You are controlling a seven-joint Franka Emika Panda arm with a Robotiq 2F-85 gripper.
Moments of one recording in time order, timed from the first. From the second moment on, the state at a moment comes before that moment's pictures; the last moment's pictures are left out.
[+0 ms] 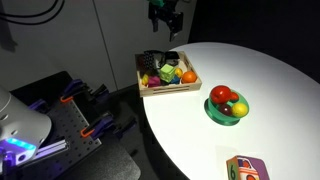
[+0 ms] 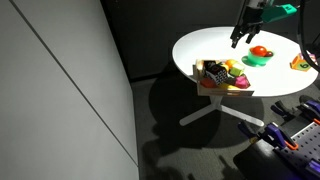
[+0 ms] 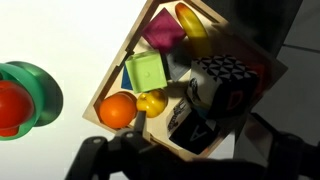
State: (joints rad) arm -0.05 0.09 -0.03 -2.30 0.05 2.42 -0.09
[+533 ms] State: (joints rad) arm -0.05 -0.01 -0.05 -2.31 0.05 2.34 -0.16
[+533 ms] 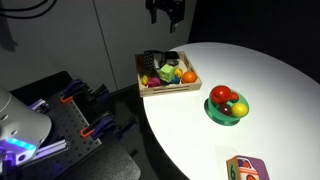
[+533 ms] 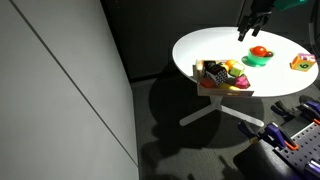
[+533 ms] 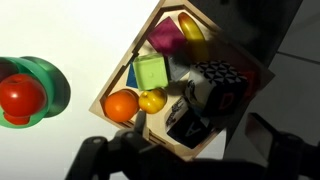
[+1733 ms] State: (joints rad) arm -0.06 -0.27 -0.08 -2.39 0.04 2.14 -0.24
